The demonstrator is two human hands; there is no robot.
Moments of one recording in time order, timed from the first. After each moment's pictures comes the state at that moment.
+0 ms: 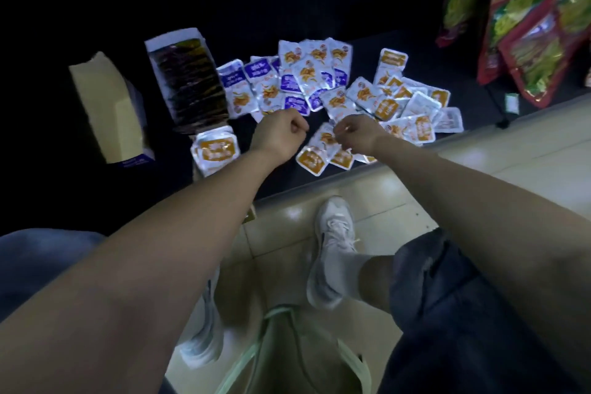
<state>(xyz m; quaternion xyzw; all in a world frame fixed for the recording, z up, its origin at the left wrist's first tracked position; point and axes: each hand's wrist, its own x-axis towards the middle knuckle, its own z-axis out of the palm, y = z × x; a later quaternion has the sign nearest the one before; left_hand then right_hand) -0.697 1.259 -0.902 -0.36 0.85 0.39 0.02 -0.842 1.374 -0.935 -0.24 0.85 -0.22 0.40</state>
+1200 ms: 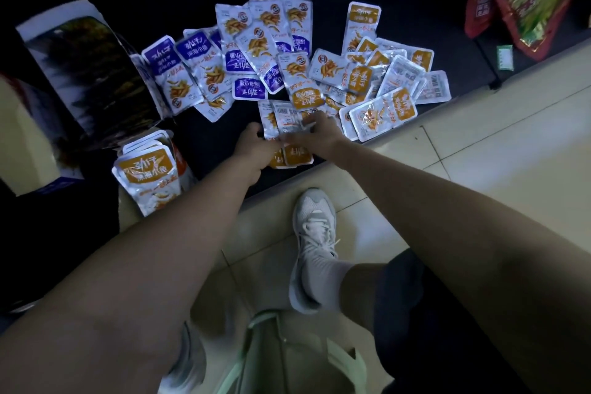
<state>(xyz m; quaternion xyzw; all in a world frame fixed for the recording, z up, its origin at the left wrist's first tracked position) -0.745 1.277 -0.999 -0.52 0.58 0.63 0.07 -0.847 1.369 -1.012 -0.13 0.84 -0.27 0.45</state>
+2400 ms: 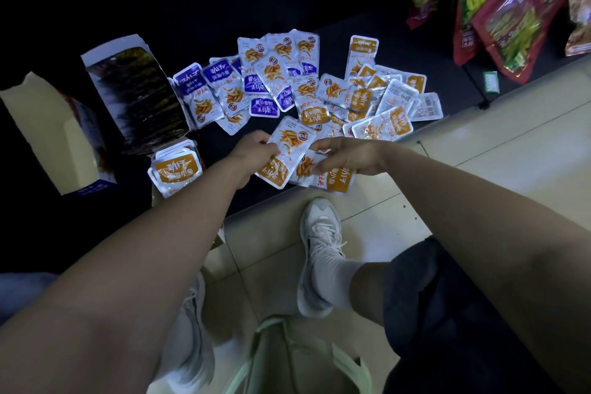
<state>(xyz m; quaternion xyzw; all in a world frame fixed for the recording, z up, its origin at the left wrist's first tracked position) -0.720 1.257 -0.948 -0.46 0.67 0.57 0.13 -0.868 1.414 -0.961 -0.18 0.67 -0.26 0.67</state>
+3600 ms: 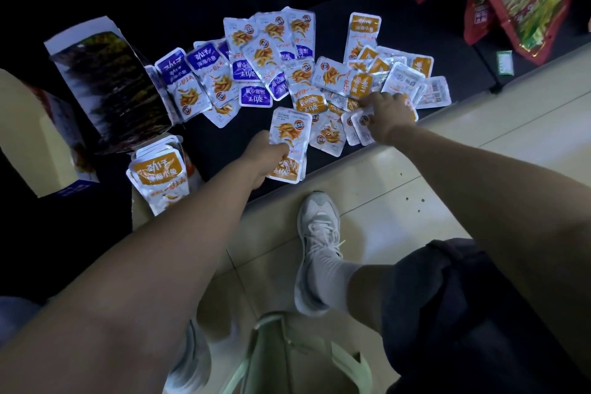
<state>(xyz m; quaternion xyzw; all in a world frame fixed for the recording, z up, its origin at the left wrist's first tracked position) -0.744 1.283 -0.976 -0.48 0.63 0.60 0.12 -0.928 1.431 -0.995 -0.28 0.93 0.02 0.24</state>
